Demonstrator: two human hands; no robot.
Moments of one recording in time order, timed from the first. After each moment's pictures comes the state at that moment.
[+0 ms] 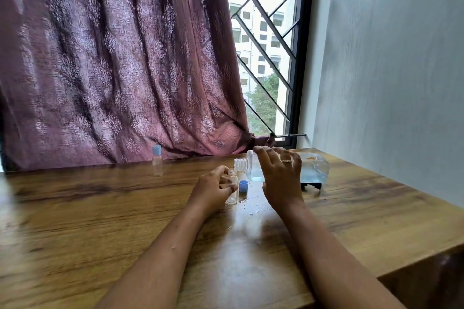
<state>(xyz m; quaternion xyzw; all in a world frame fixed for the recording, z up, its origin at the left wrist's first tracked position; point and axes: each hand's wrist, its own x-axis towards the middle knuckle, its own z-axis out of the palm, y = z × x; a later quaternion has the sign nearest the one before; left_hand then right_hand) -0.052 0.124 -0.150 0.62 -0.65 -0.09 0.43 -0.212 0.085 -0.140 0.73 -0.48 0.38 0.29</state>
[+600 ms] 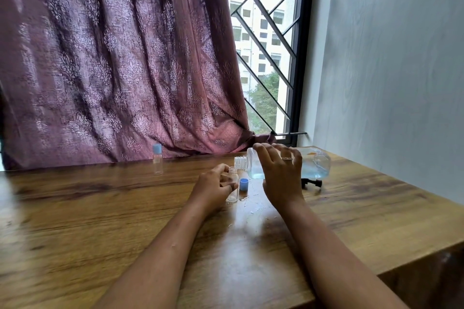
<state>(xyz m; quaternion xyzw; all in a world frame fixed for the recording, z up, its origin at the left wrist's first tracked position) -0.053 0.126 -0.149 0.62 -0.65 -0.09 0.43 -0.212 0.088 -0.137 0.73 -0.49 0.38 0.31</state>
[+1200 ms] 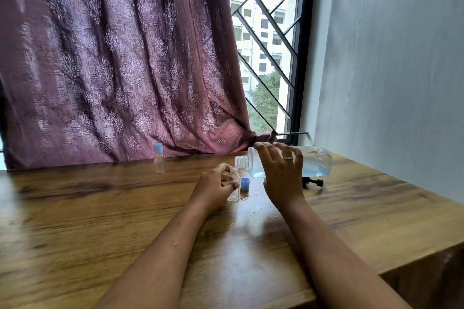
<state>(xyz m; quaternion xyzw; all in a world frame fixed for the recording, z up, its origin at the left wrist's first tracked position) -0.053 0.125 -0.149 0.61 -0.65 -0.11 0.44 -0.210 0.087 -0.137 0.73 -0.49 0.38 0.30</state>
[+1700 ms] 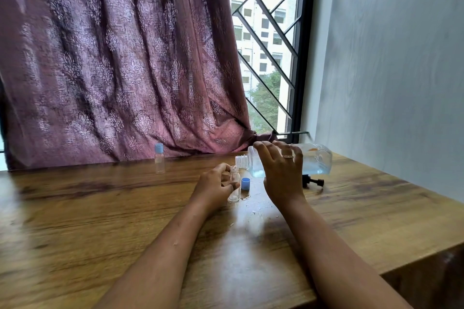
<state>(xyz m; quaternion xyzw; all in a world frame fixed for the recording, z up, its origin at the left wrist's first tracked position) -0.052 0.124 -0.149 0.62 -0.65 -0.12 0.44 -0.210 0.087 -0.136 0.73 -0.48 0.38 0.31</state>
